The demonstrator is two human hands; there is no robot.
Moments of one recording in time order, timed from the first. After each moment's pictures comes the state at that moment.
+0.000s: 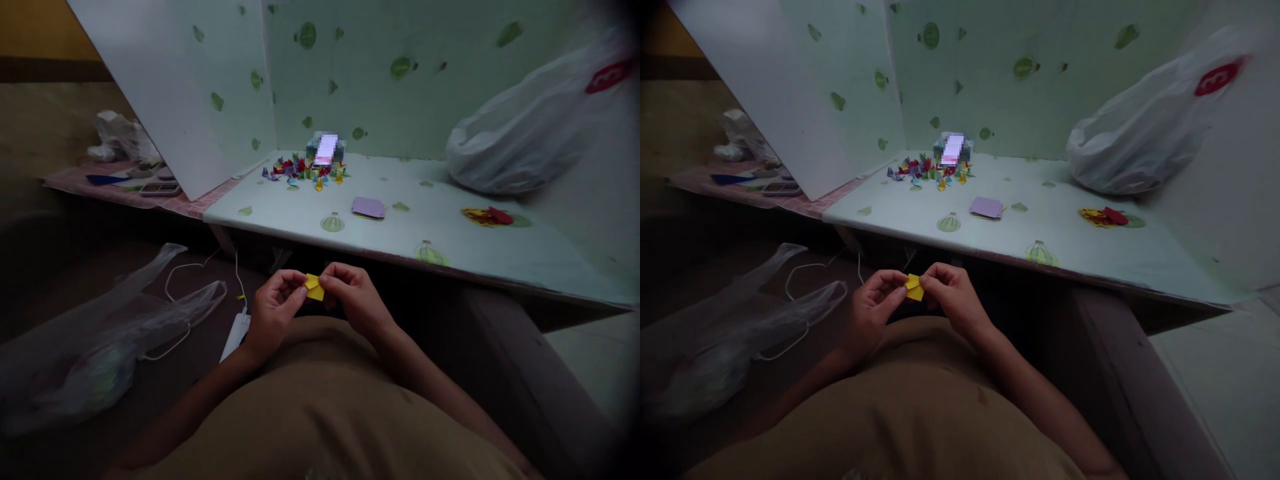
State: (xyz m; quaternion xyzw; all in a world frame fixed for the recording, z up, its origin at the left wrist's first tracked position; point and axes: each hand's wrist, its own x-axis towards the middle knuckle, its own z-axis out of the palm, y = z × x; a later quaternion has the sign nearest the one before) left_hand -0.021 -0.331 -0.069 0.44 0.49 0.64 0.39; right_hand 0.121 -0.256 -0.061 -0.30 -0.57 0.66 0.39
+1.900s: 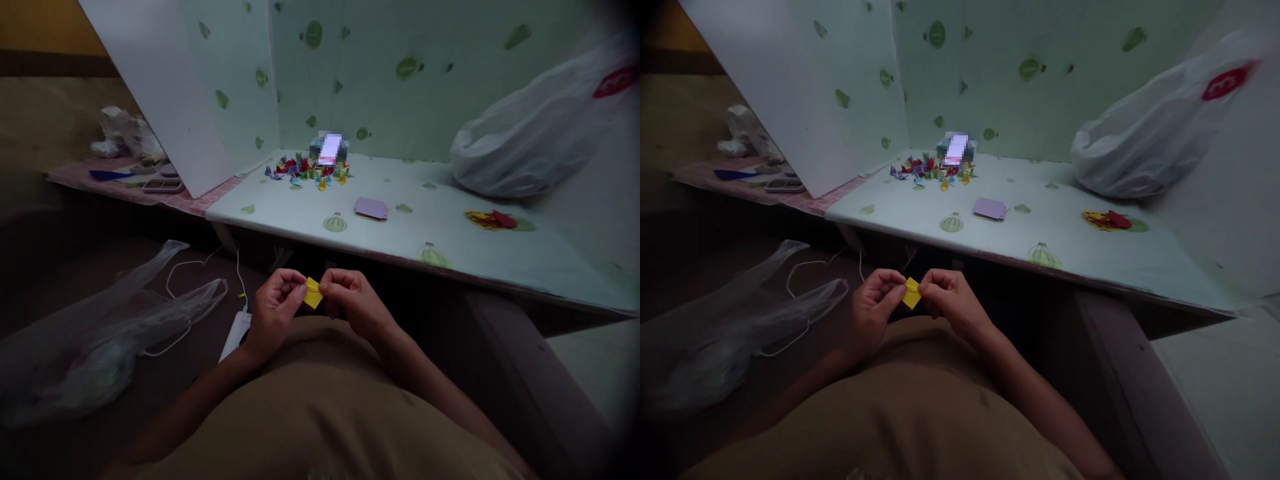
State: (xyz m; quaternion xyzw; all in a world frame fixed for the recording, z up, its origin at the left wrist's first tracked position) left_hand -0.021 -0.332 -0.071 0.44 0.49 0.64 0.39; right_hand 0.120 -0.260 -0.058 -0.30 -0.56 0.70 0.33
